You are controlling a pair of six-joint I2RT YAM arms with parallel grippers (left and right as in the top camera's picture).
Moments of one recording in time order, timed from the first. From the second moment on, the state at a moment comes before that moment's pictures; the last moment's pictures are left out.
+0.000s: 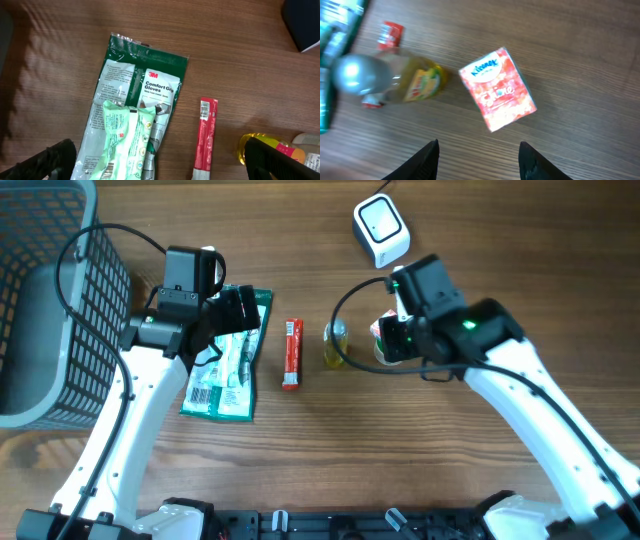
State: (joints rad) left arm -0.18 1.40 1.20 -0.78 -0.07 -0.32; right arm 0.50 1.48 1.33 -1.00 0.08 0.26
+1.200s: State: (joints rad) left arm -0.18 1.40 1.20 -0.78 -0.07 -0.32; right arm 0.50 1.70 1.33 -0.88 0.14 0.14
